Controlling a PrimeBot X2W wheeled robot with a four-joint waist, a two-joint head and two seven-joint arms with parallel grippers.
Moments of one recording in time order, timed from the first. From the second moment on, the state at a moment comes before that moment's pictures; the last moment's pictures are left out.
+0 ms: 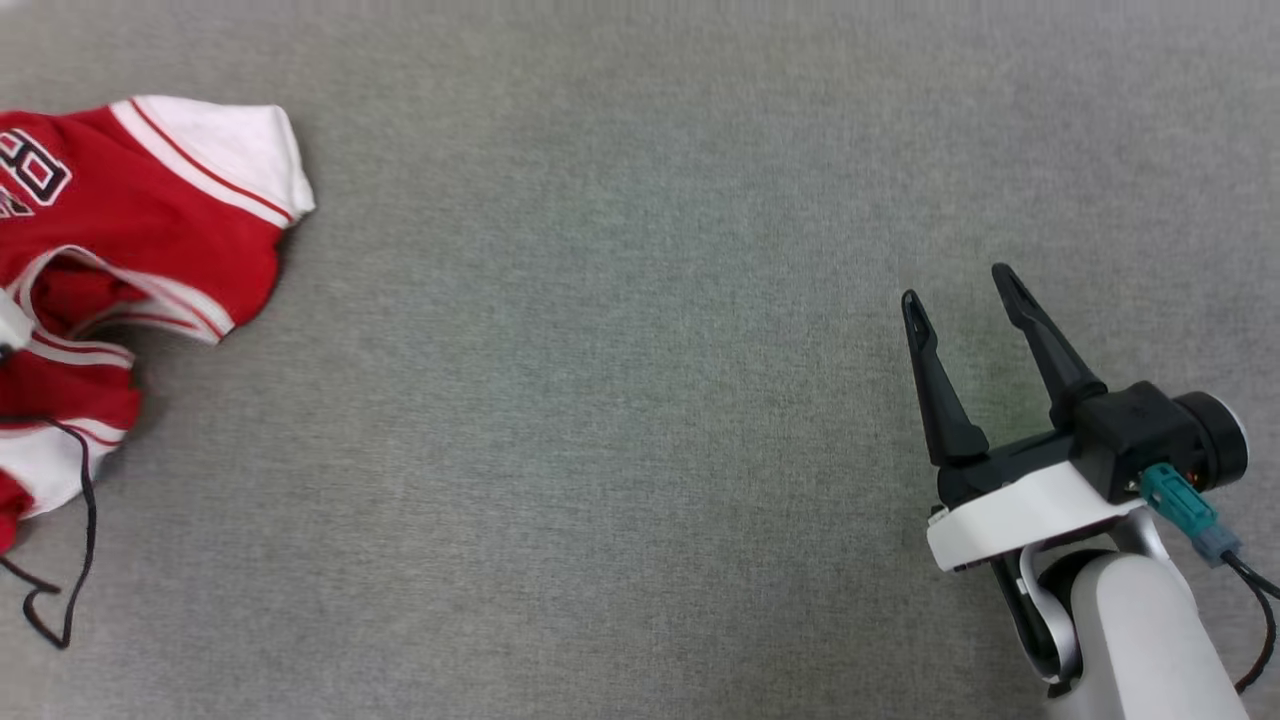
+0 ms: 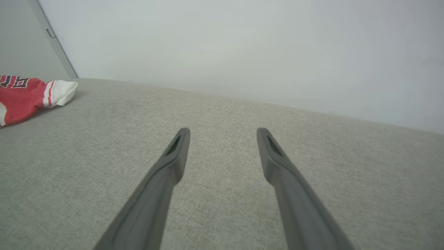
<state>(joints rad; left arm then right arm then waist) -0.82 0.54 0.13 0.80 -0.46 -0.03 0.45 -0.26 -0.05 0.12 0.03 0.01 0.13 -0.14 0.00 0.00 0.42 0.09</state>
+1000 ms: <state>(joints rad) -0.75 0.23 -0.14 0.53 -0.35 -0.07 -0.09 -0.01 -0.05 0.04 -0.03 0.08 0.13 -0.07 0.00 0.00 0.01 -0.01</state>
